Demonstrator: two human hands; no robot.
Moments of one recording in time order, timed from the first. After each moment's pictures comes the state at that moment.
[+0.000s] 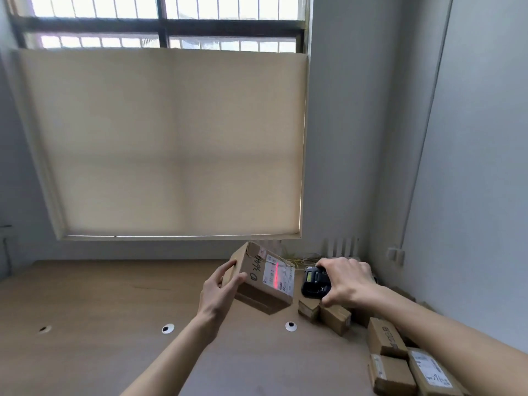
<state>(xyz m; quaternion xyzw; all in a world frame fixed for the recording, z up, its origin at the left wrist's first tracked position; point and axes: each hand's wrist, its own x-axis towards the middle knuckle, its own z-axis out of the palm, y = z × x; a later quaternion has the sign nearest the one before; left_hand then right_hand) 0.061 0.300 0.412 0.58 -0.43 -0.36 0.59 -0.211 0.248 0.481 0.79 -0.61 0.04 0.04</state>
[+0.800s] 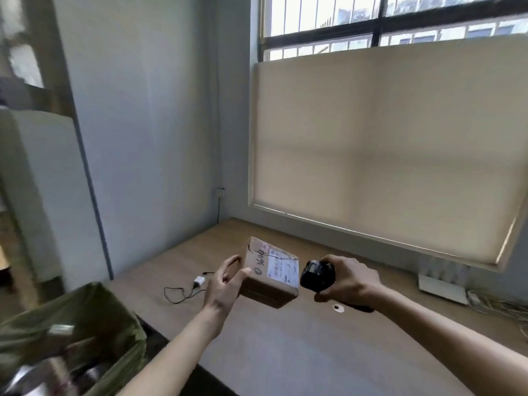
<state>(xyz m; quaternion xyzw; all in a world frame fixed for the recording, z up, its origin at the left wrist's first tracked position) 0.463 0.652 0.403 0.65 -0.25 -0.22 0.68 0.260 0.466 0.475 0.92 -0.37 0.08 -0.12</state>
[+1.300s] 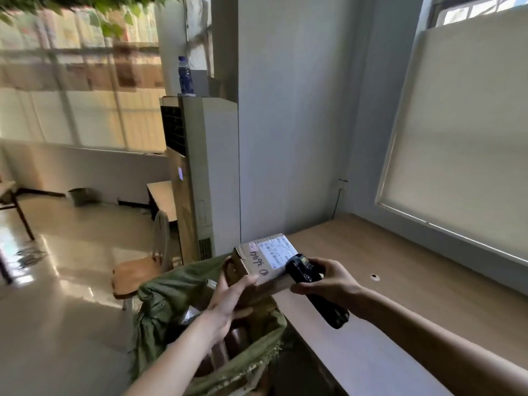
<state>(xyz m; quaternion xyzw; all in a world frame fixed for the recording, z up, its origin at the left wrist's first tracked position) 0.677 0.920 0.369 0.63 -0.02 -0.19 0.75 0.609 0.678 0.405 0.88 -0.11 0.04 -0.47</state>
